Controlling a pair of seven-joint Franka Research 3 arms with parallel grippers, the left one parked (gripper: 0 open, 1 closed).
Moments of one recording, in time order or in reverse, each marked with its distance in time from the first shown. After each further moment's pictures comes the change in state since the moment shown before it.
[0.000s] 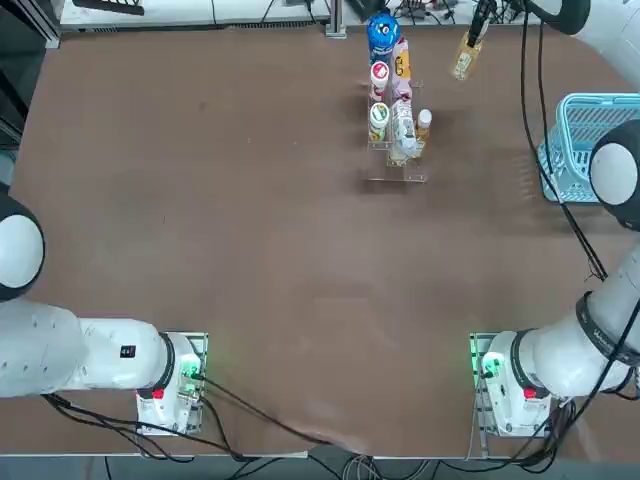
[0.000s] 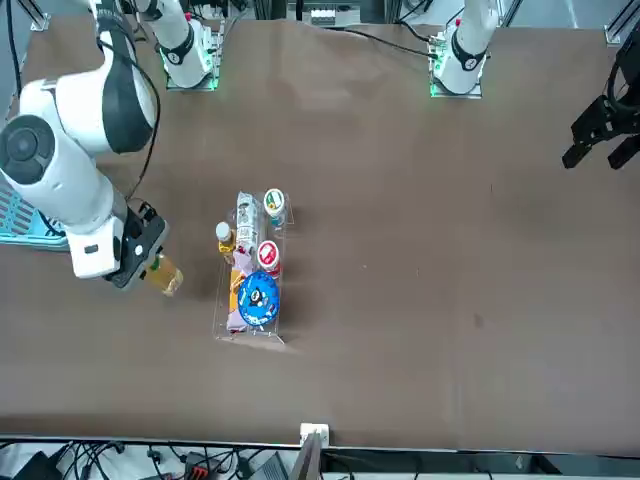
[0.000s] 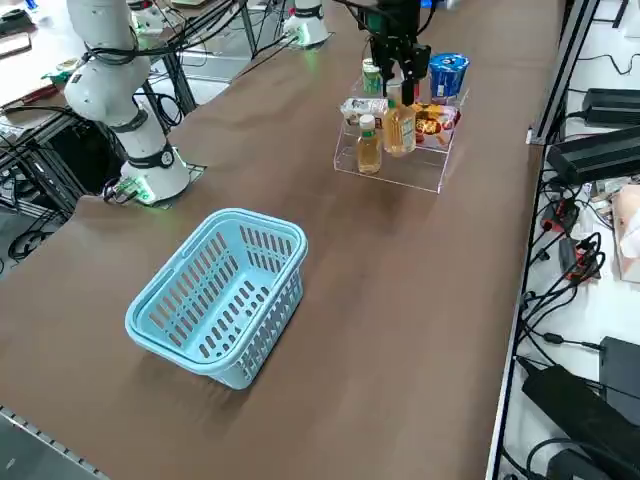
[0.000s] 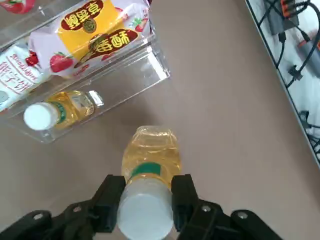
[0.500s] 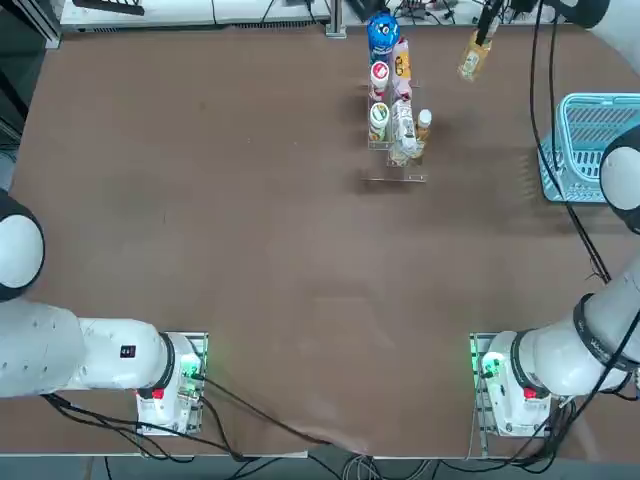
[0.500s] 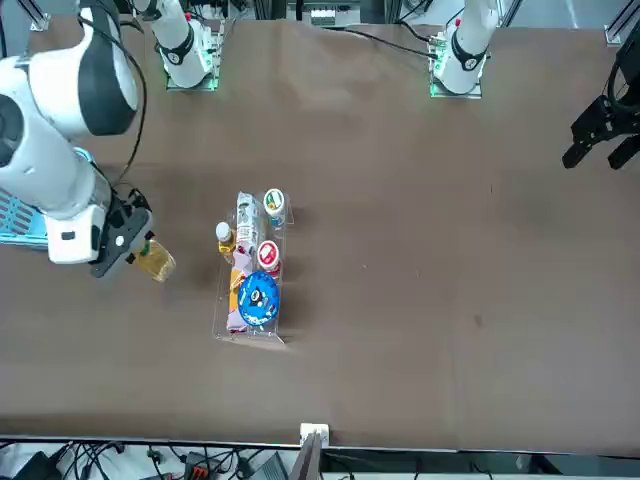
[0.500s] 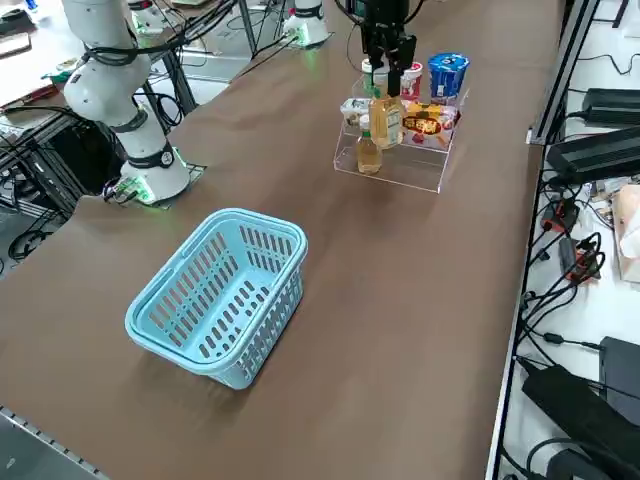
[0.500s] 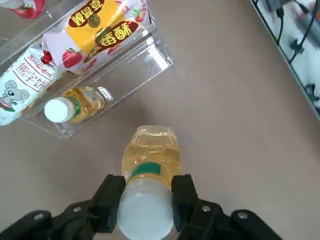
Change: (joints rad) arm -0.011 -0.054 0.001 0.000 0.013 -0.091 0.083
